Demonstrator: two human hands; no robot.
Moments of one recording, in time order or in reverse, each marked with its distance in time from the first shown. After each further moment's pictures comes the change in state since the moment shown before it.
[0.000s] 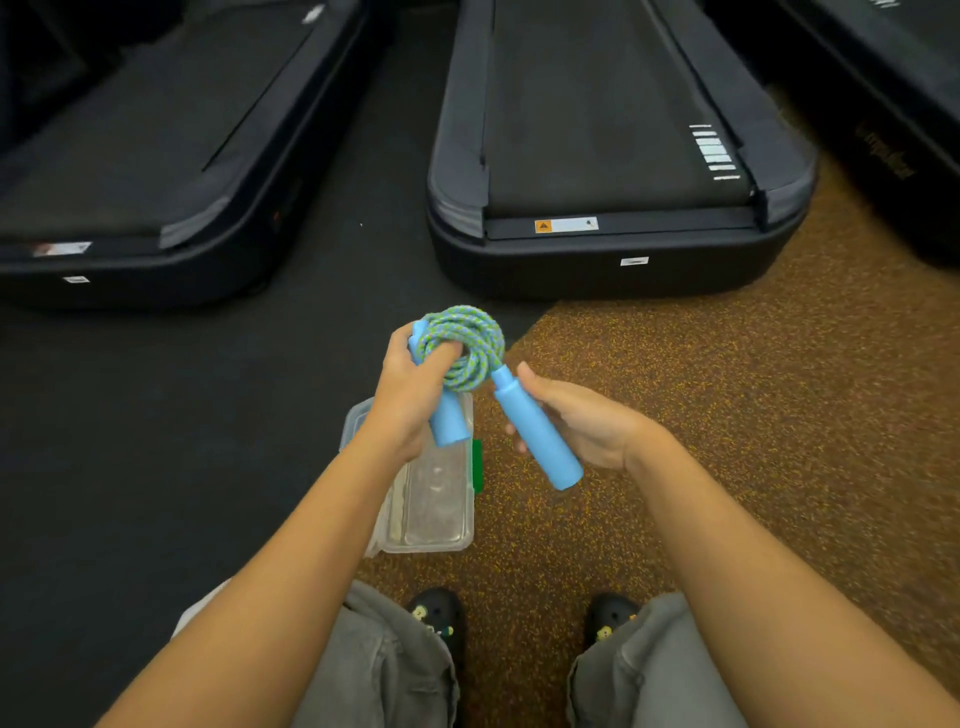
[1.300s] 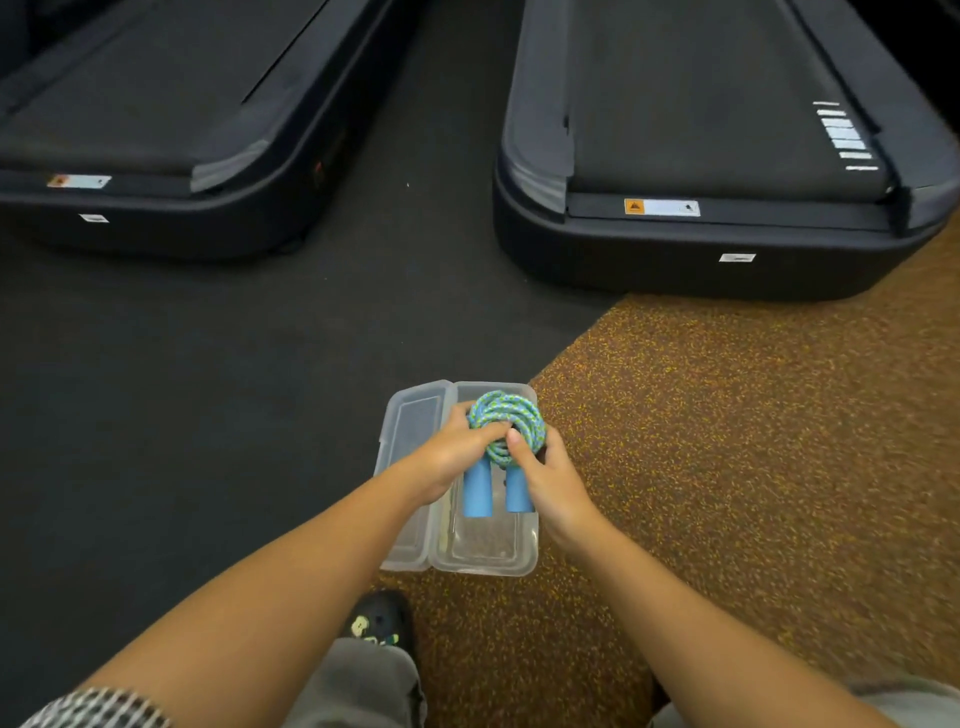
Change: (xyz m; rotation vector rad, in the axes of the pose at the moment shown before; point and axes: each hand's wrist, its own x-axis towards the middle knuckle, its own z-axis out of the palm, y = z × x) left_hand 0.078 -0.101 -0.091 0.267 -0.274 -0.423; right_hand 0.155 0.108 0.077 0.027 0.521 -0.171
